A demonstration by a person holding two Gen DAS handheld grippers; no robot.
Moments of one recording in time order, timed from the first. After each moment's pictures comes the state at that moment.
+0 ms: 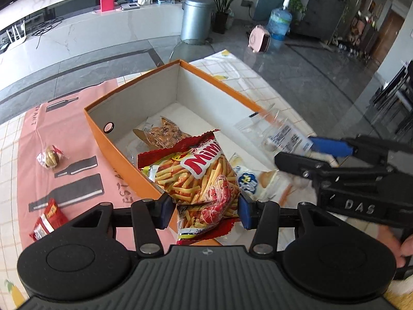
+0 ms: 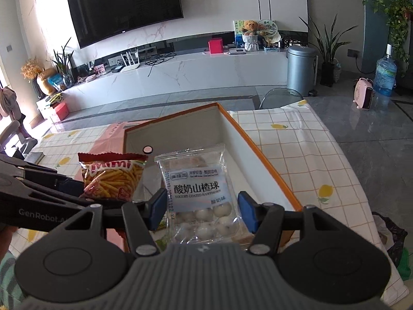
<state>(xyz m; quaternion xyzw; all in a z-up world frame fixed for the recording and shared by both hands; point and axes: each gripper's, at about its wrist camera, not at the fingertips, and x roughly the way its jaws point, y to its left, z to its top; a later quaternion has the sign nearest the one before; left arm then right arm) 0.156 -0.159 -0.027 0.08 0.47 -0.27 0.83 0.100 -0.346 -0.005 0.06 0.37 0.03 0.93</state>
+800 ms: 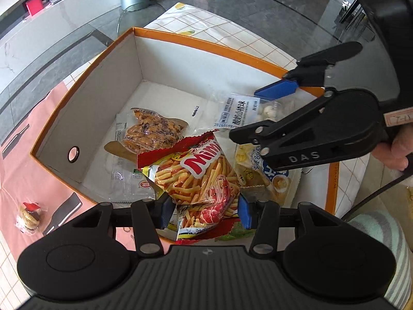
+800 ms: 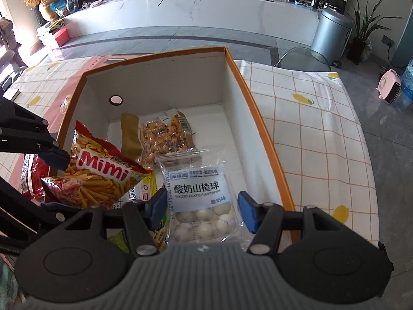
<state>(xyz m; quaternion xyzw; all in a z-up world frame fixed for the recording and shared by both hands) 0.224 -0.187 -0.077 0.21 0.52 -0.38 0.74 0.229 -0.344 -0.075 -0.03 0.51 0.08 0.86</state>
